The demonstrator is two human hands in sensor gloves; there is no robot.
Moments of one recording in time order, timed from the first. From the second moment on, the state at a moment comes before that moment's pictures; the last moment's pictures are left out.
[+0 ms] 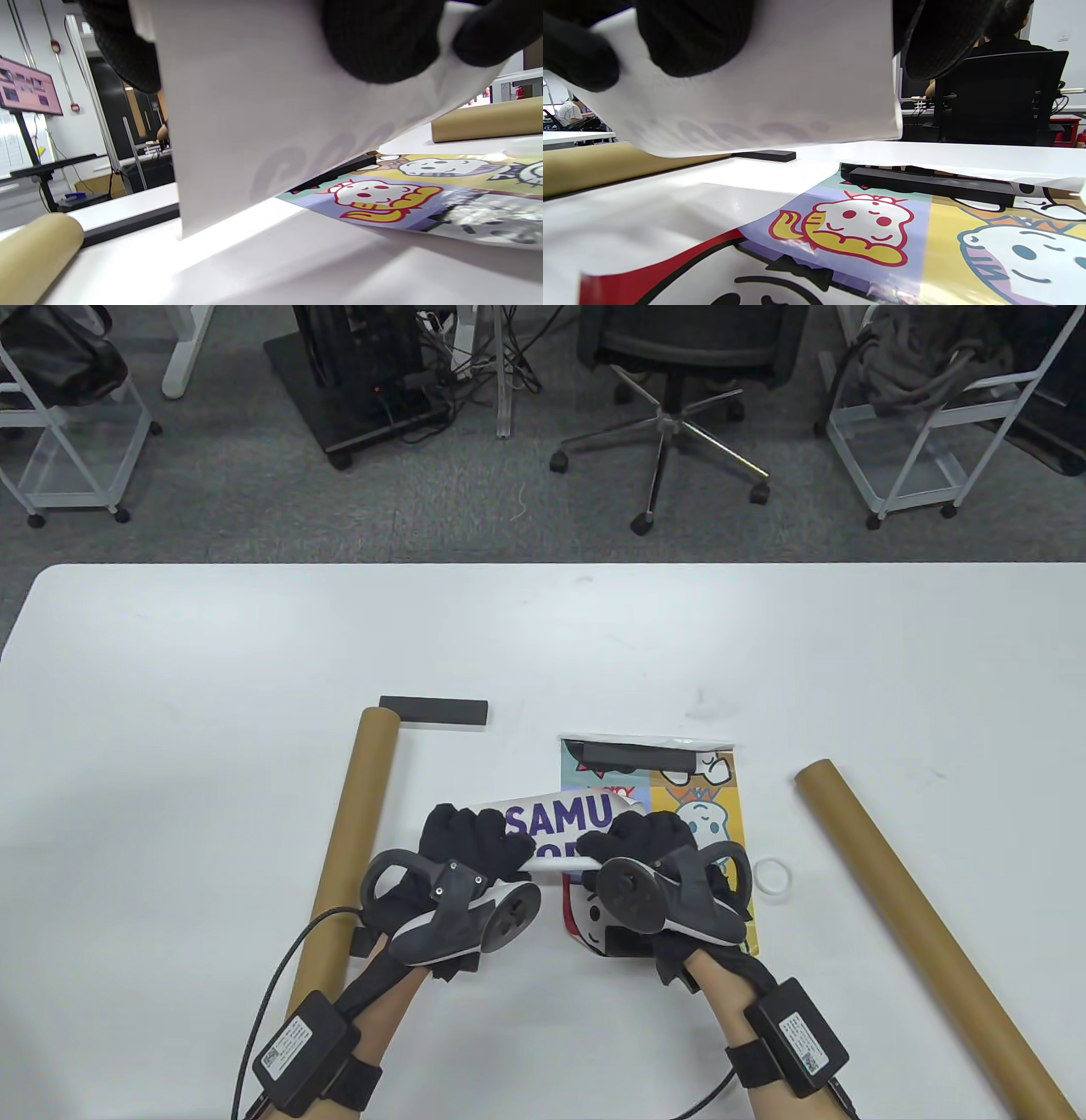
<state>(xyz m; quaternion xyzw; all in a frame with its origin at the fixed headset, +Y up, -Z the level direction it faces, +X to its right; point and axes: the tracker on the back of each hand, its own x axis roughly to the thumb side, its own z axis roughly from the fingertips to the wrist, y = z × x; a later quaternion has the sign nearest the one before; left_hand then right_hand) -0.110 -0.674 -0.214 0.07 -0.24 -0.08 0.97 0.078 -0.688 -0.220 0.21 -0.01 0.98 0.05</state>
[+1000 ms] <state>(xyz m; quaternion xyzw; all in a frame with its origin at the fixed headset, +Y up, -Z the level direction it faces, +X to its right) -0.108 -0.675 -0.213 0.07 -0.24 -0.09 0.96 0.081 -0.691 -0.221 0.21 -0.02 0.98 0.07</state>
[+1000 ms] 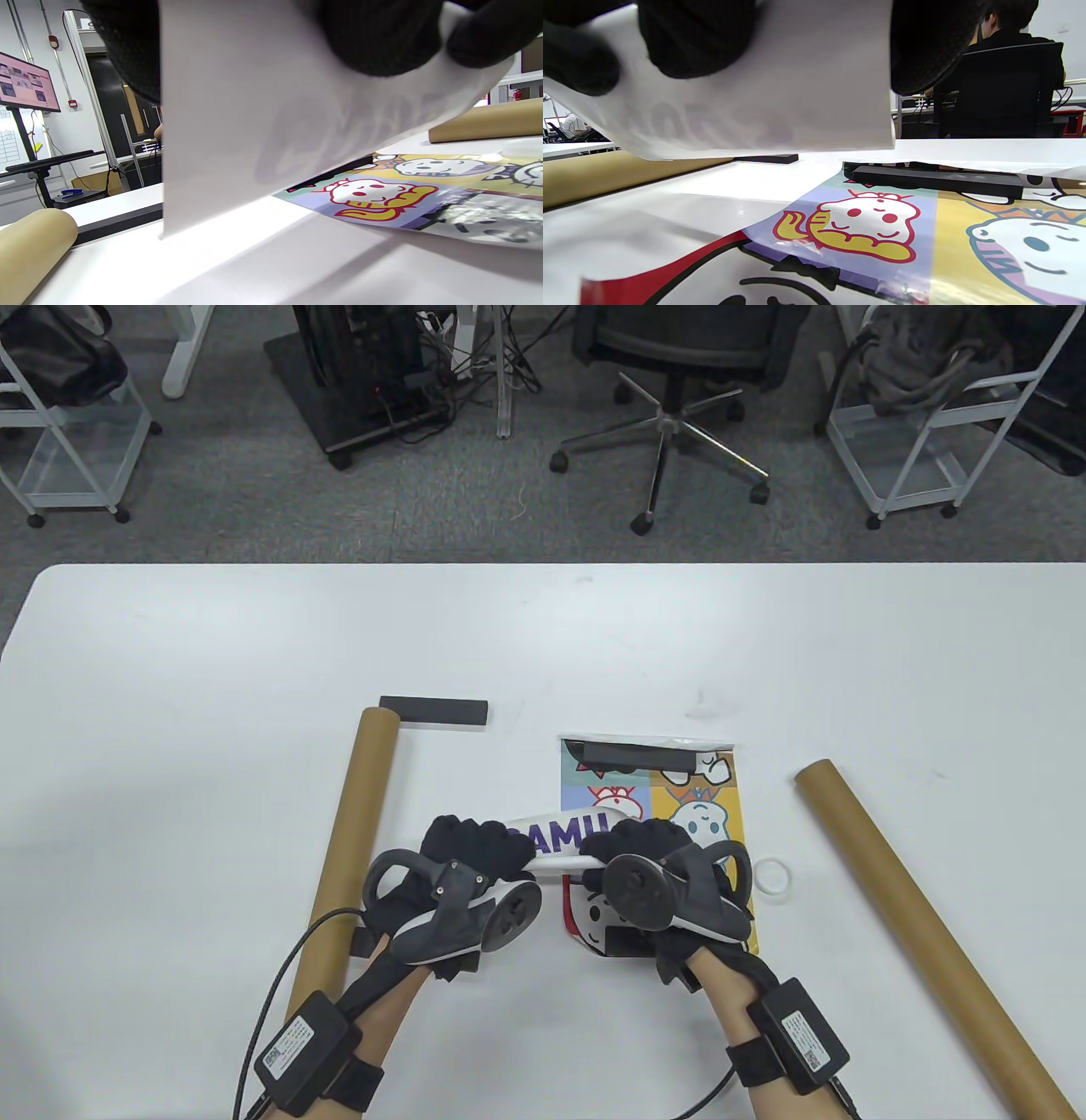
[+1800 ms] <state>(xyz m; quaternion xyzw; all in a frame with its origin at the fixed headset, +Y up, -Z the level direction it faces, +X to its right) -0.109 -0.676 -0.214 0.03 -0.24 -0.08 0.97 0.080 -0.690 -0.221 0.21 0.00 0.98 0.07</state>
